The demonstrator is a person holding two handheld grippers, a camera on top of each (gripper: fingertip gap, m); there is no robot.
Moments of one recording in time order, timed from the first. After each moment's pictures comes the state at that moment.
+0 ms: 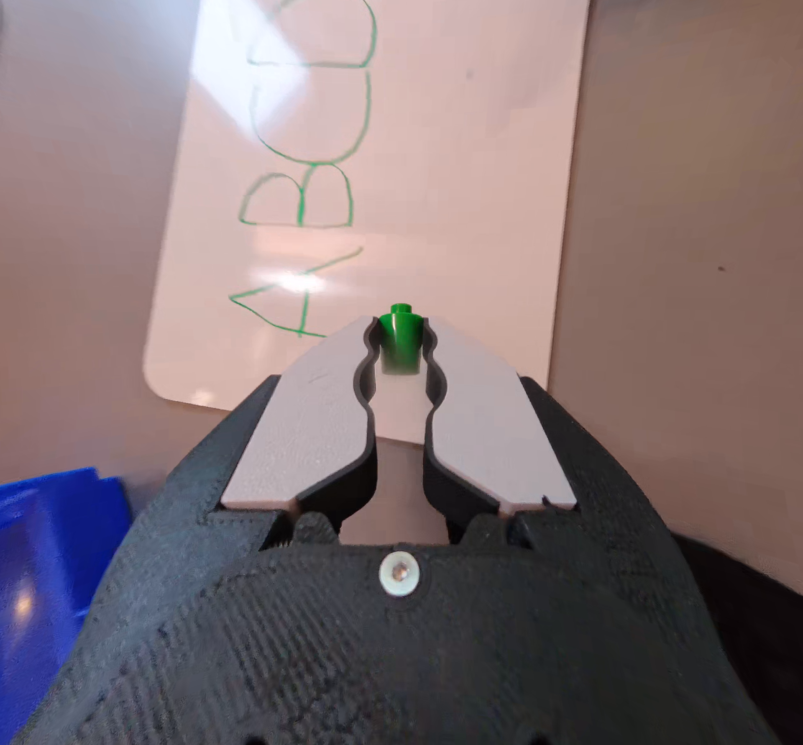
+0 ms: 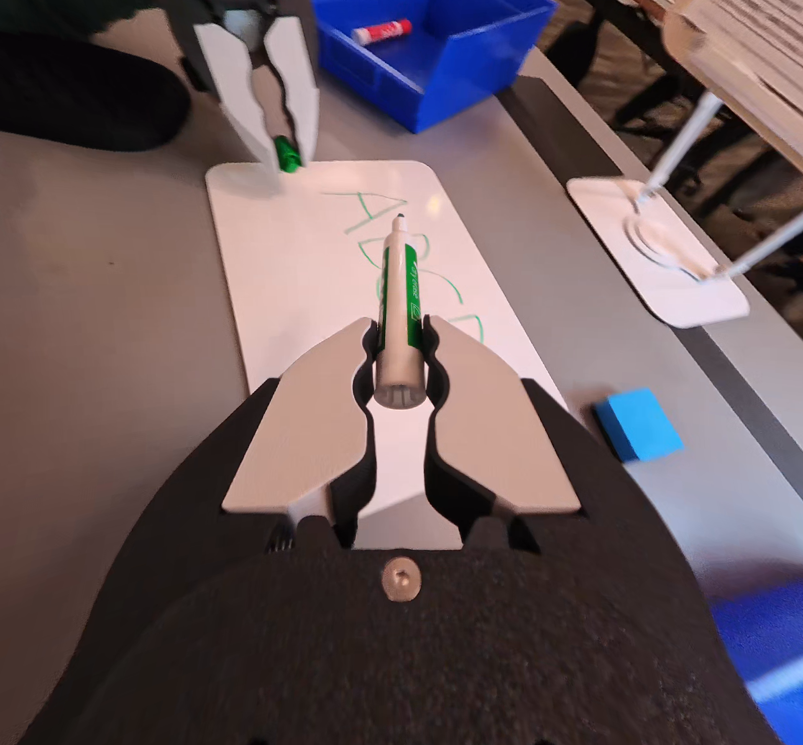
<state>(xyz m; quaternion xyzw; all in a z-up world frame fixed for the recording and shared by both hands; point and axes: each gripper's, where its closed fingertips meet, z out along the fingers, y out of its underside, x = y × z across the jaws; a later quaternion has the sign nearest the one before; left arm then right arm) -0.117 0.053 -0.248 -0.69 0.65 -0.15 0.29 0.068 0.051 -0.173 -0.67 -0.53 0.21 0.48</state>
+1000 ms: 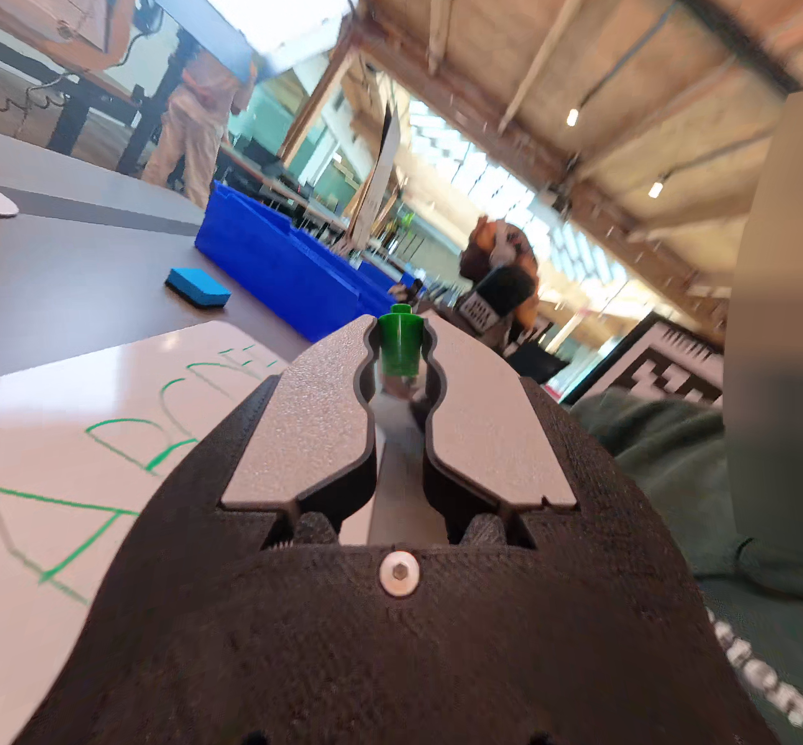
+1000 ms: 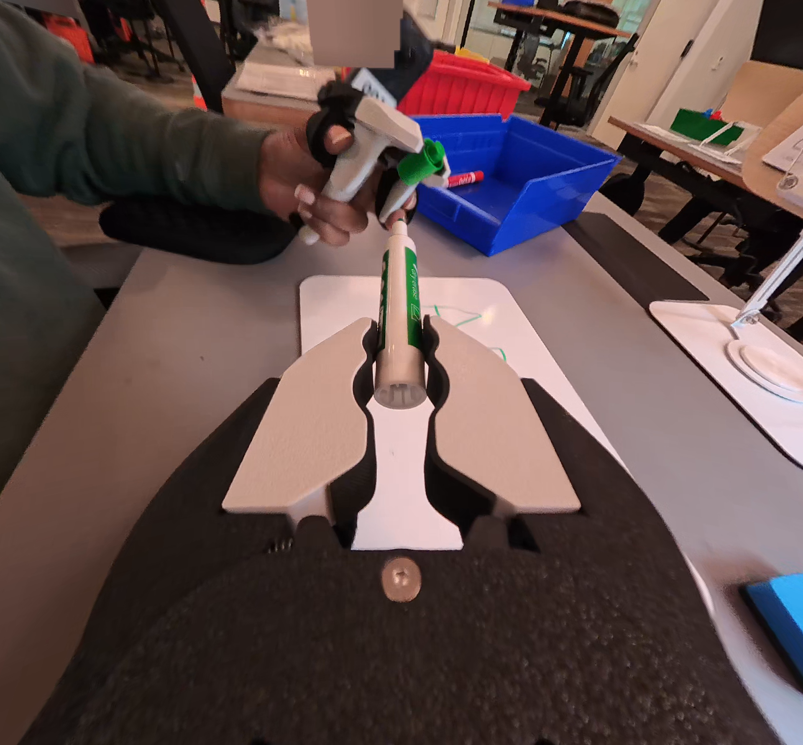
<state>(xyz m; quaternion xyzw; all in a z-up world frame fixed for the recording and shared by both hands) -0.084 0.063 -0.124 -0.57 0.20 -0.67 0.43 0.008 0.023 -0.162 -0.57 -0.52 0.34 0.53</state>
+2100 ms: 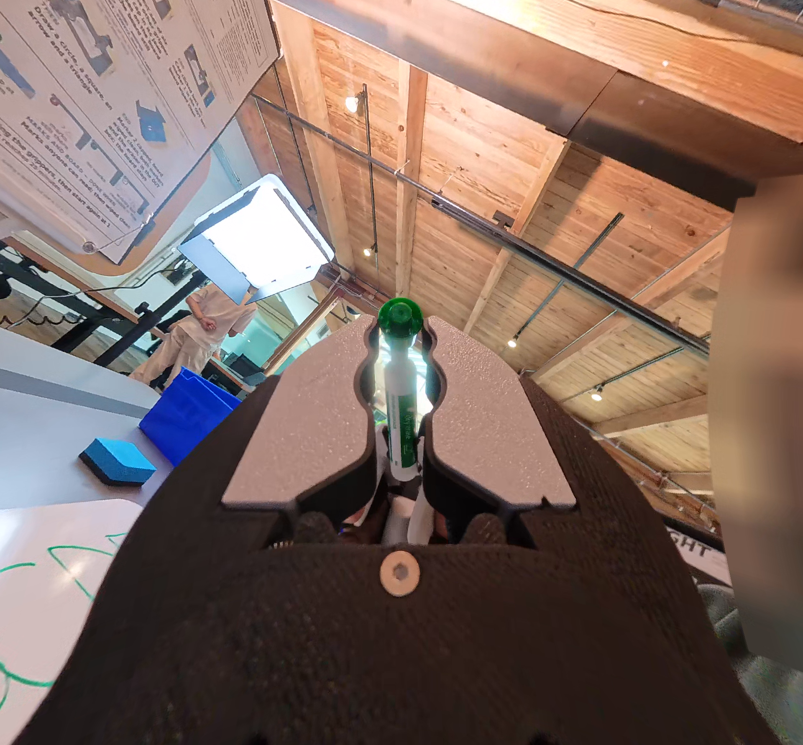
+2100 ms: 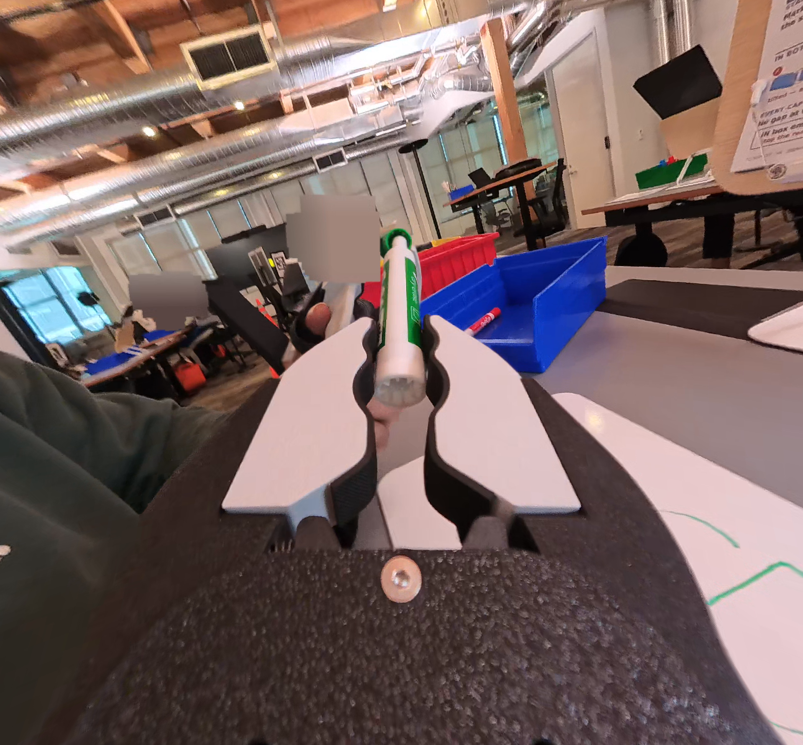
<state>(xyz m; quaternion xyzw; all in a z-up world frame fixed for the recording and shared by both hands) -0.093 0.057 -0.063 -0.40 0.00 -0.73 0.56 -0.025 0.033 -0.094 -0.56 -0.26 0.55 0.56</state>
